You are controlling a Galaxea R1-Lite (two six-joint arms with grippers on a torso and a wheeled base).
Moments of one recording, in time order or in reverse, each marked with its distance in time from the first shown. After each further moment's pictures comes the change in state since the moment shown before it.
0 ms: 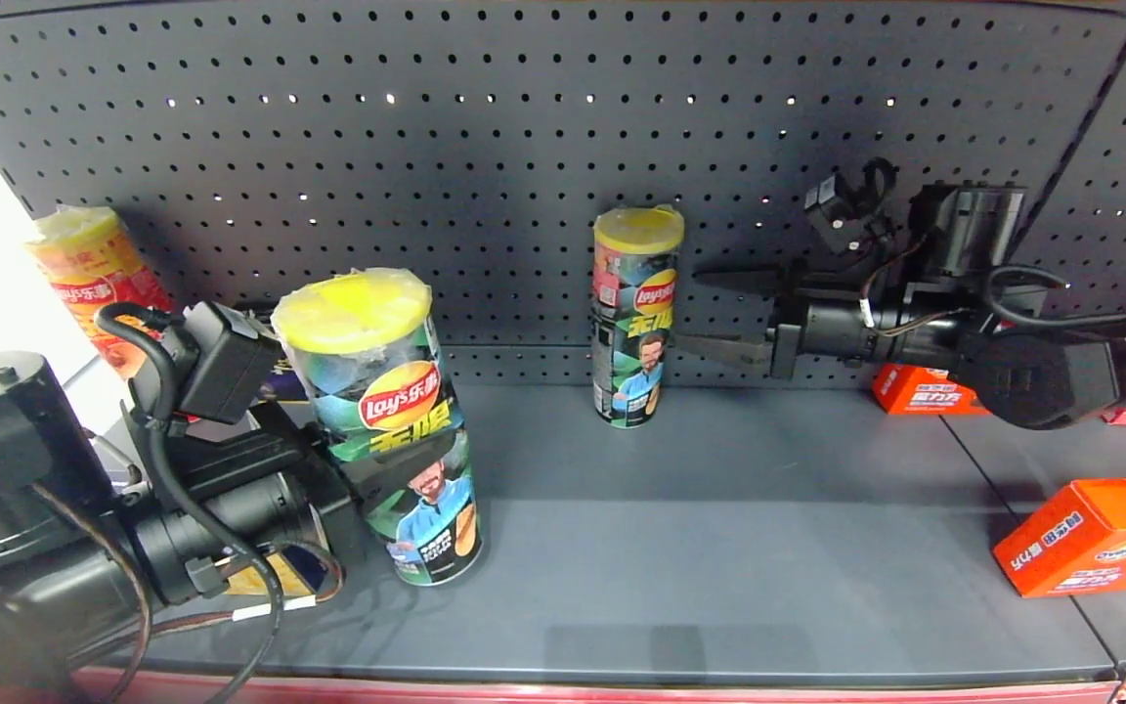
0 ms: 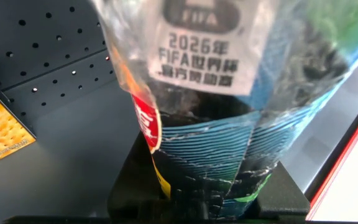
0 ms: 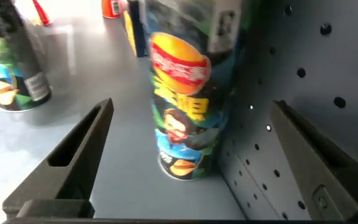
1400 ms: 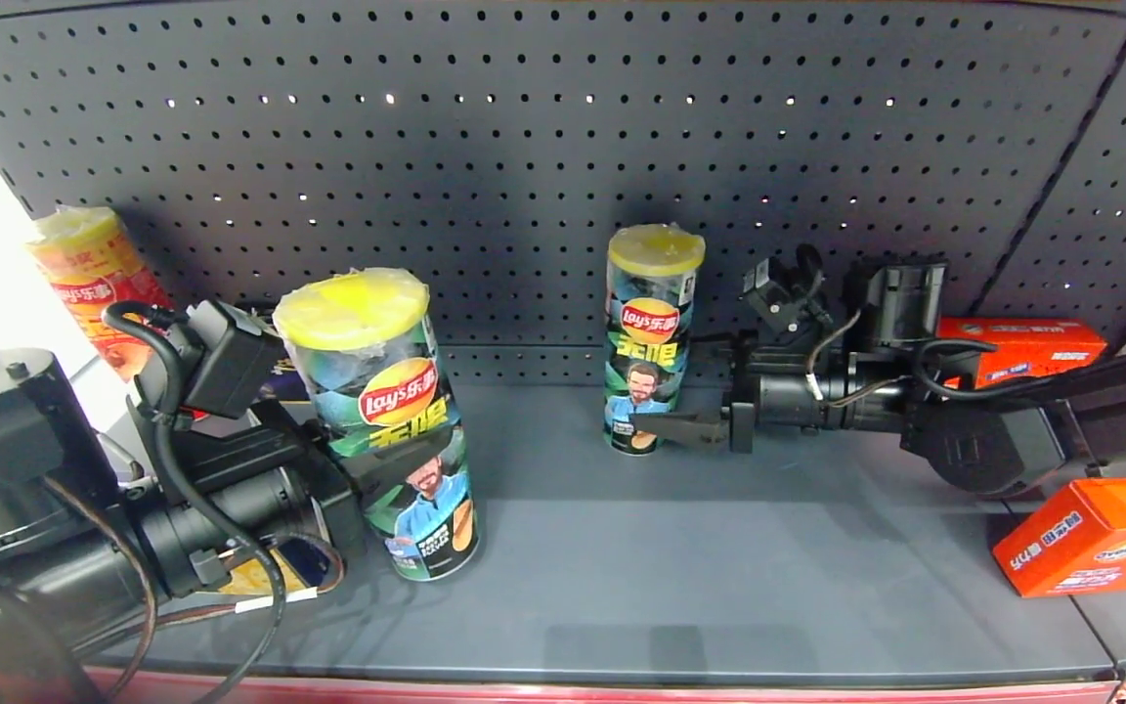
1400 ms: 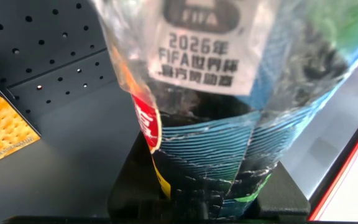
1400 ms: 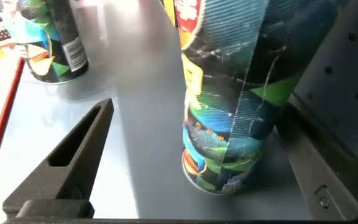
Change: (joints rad) left arm 0.017 0.011 -0.005 0.000 -0.002 -0.001; right arm 0.091 0.034 0.151 -0.073 -0.018 -0.008
